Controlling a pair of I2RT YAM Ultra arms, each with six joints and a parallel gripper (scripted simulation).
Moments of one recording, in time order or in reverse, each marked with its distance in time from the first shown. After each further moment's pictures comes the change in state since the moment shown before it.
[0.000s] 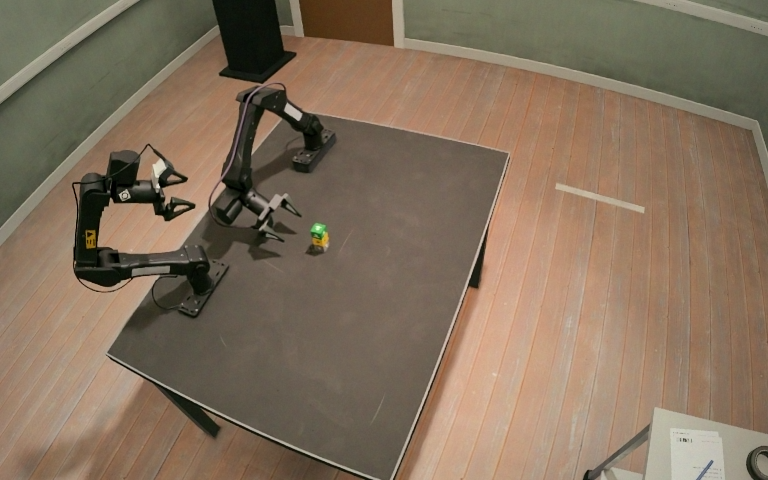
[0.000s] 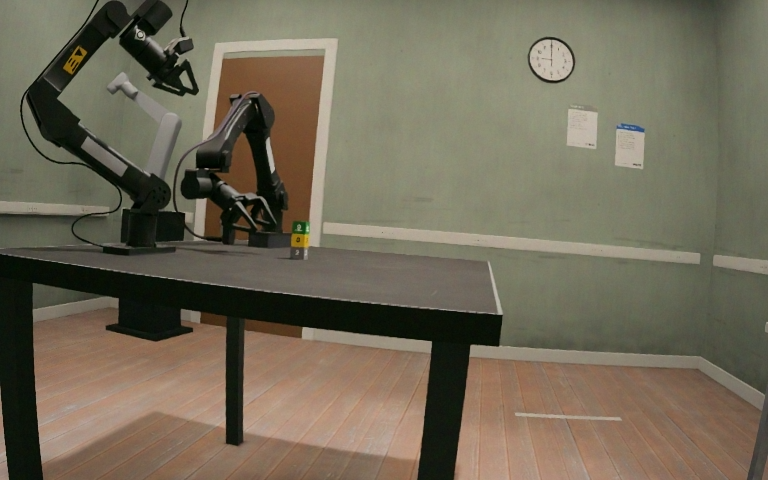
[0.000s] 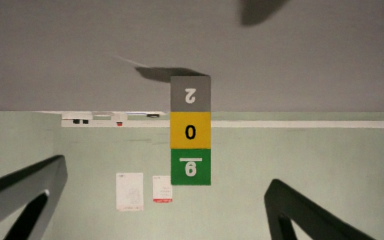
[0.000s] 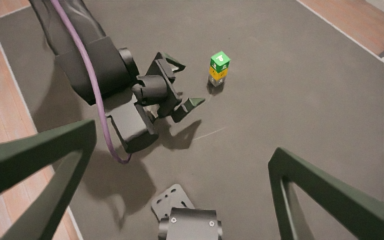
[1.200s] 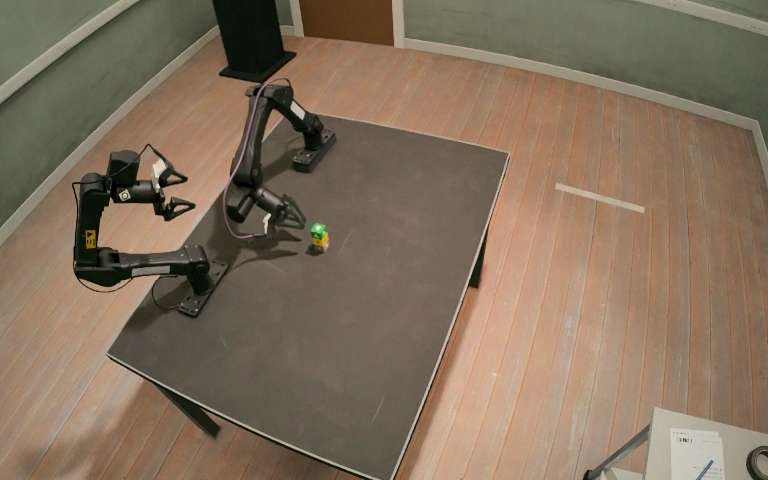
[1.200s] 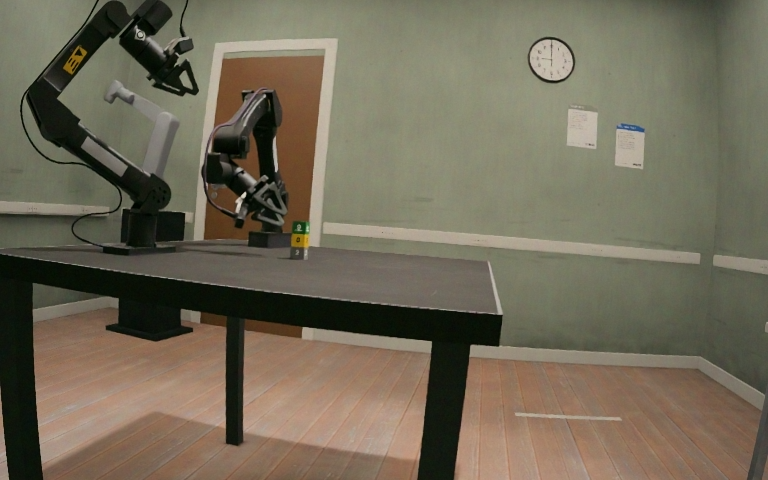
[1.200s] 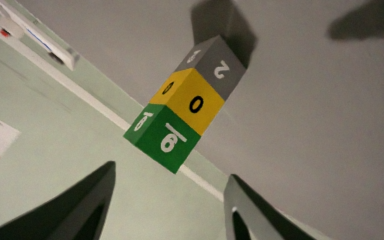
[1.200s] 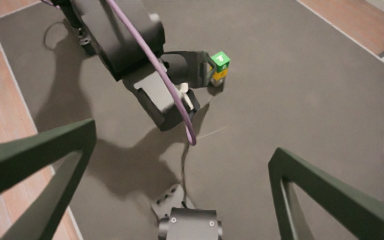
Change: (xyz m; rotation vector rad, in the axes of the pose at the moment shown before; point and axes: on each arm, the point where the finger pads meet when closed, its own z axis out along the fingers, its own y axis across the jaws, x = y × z) left arm 0.041 -0.015 0.023 0.112 -0.047 -0.845; right arm 0.000 0.000 0.000 0.000 0.000 0.000
